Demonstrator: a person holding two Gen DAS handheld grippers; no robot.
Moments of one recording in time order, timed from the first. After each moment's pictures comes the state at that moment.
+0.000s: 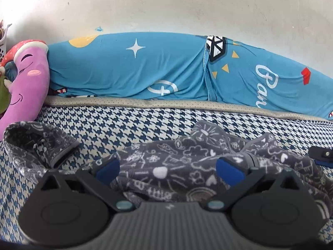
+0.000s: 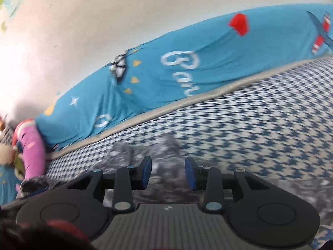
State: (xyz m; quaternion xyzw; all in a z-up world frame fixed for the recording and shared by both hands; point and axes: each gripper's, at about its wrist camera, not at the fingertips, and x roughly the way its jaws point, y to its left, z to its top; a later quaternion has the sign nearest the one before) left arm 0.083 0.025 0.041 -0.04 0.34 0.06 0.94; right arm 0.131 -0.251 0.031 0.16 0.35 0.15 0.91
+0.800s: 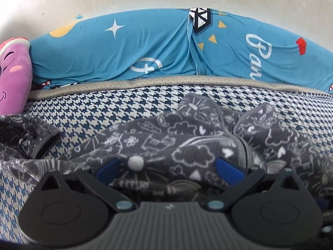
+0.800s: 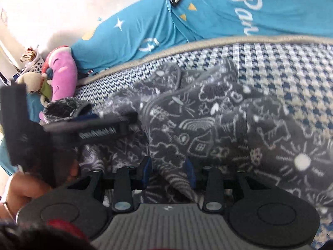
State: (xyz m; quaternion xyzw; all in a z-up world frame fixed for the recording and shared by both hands) left arm 0.099 -0.003 0.006 0.00 0.39 0.04 0.92; right arm 0.096 -0.205 0.007 0.09 0.45 0.28 0.84
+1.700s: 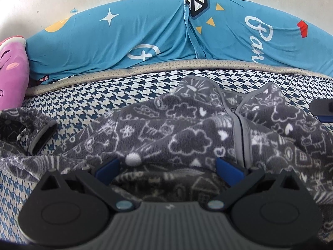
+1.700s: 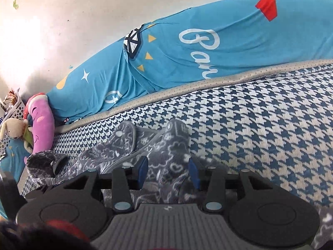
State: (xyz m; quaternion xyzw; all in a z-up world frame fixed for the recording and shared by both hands) left arm 0.102 -0.004 -0.011 0.02 0.41 0.04 0.91; right arm 0.161 -0.256 0.017 0.14 0.39 0.21 0.88
